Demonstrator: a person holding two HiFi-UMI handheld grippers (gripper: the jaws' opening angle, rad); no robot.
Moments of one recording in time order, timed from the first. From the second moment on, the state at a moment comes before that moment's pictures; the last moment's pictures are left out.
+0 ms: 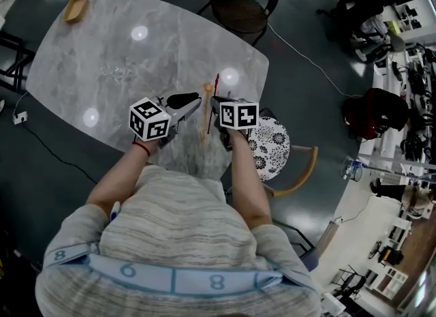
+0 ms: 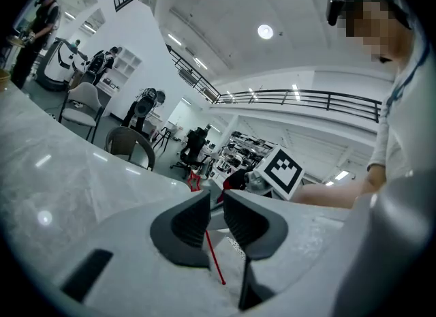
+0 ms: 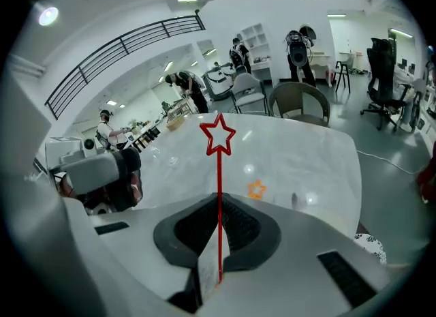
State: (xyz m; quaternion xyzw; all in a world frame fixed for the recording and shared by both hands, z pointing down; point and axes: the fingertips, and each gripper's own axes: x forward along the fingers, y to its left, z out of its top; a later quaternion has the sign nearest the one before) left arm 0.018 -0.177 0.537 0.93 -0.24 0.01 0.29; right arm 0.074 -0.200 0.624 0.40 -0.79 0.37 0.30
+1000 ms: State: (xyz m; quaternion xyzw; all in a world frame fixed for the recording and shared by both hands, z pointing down) left arm 0.025 -0.184 0.528 0.93 -0.23 0.00 0.28; right arm 0.073 -0.199 0.565 0.40 -0.82 0.35 0.19
